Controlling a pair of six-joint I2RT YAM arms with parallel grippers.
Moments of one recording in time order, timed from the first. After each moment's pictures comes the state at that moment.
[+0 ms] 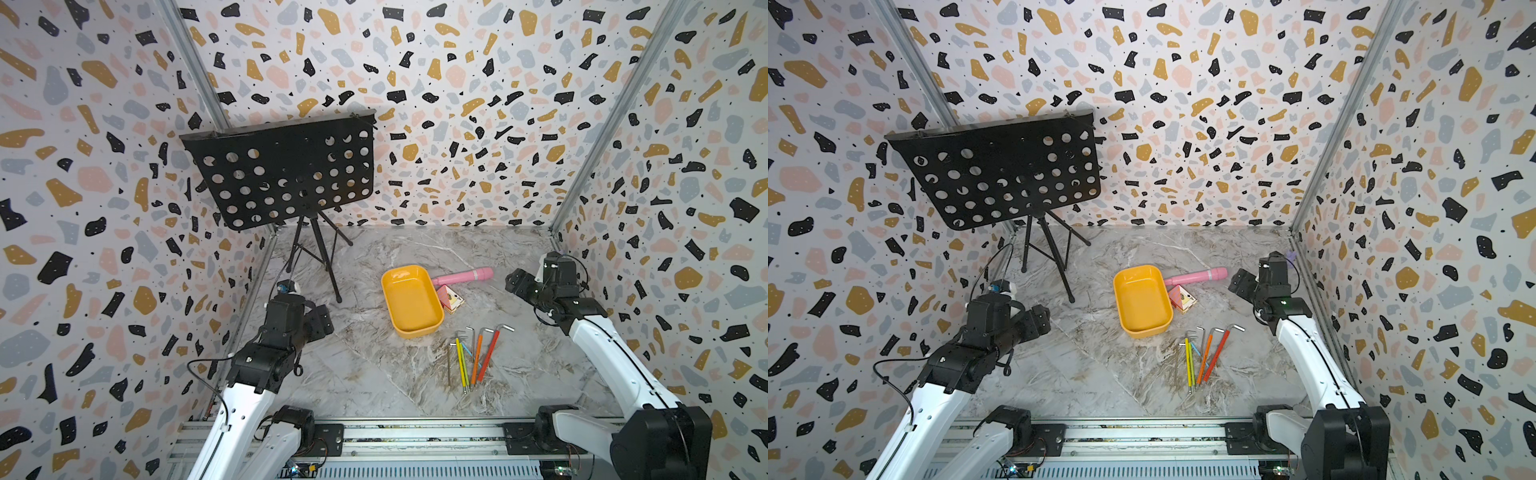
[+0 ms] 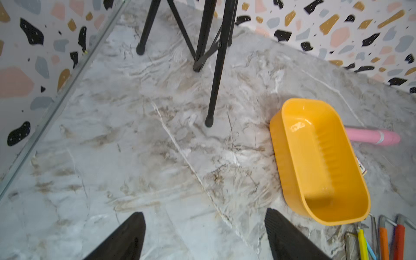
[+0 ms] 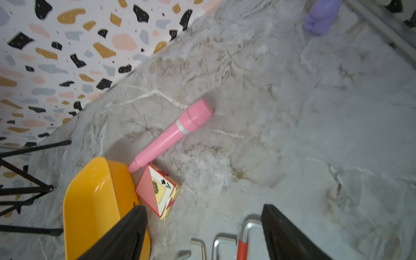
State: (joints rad) left arm -0.20 0.70 0.84 -0.89 -0.12 -0.44; right arm 0.11 1.15 0.93 -0.53 -0.07 0.55
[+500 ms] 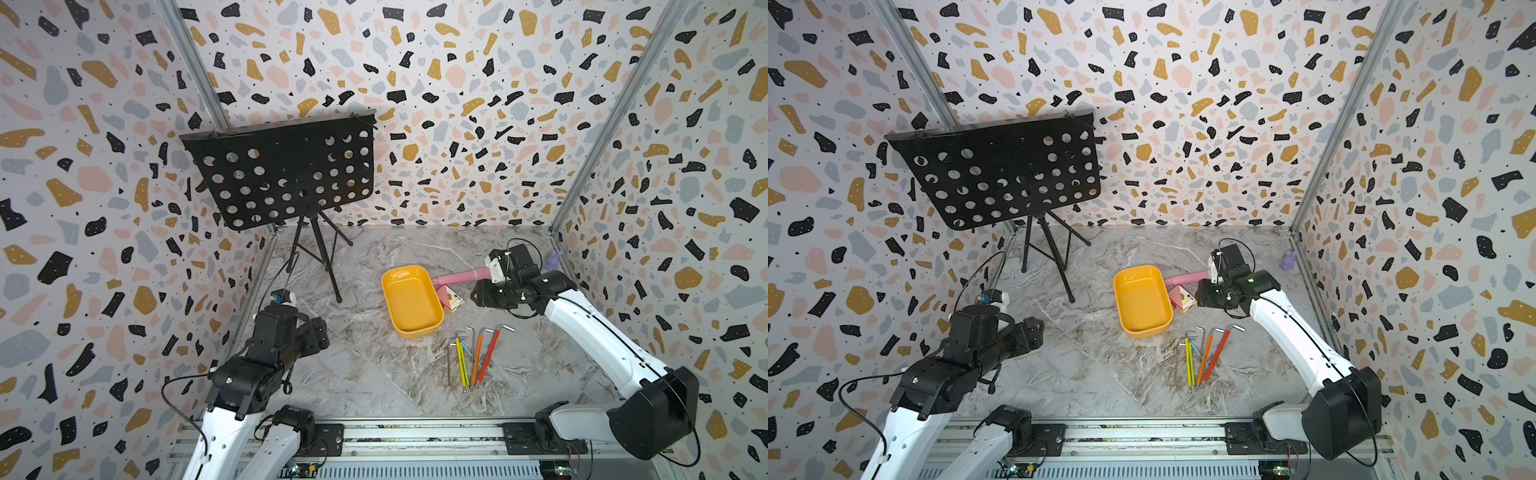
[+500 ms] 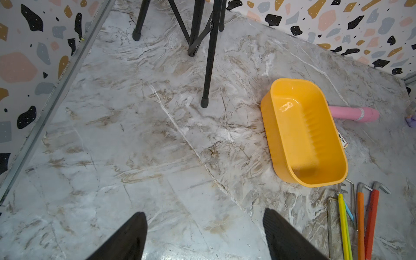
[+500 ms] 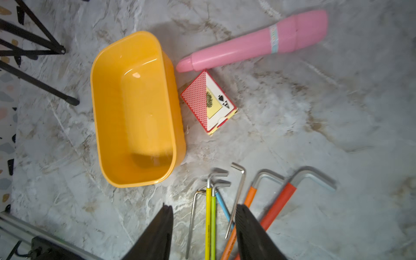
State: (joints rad) left arm -0.24 0.63 0.94 -1.08 -0.11 -0.44; right arm 0.44 1.34 1.21 -0.86 -0.14 0.42
